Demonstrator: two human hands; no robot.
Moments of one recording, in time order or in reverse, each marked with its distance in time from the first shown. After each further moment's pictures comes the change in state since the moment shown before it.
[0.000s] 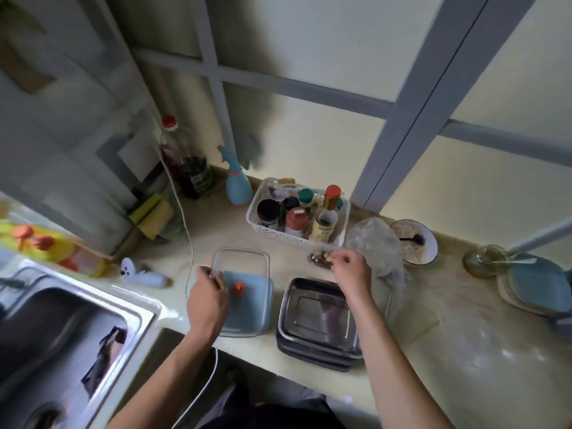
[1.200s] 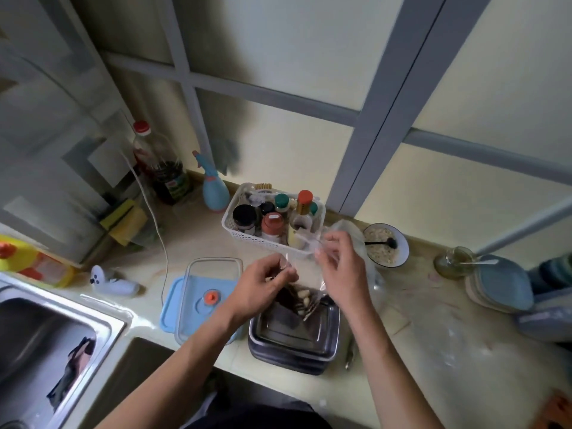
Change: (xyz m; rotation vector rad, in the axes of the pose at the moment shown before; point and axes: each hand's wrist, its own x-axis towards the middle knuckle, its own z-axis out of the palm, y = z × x) left_hand -0.049 0.116 0.035 -0.410 -0.631 0.551; right_hand -0.025 -0.015 -0.065 0.067 -0.056 -0.542
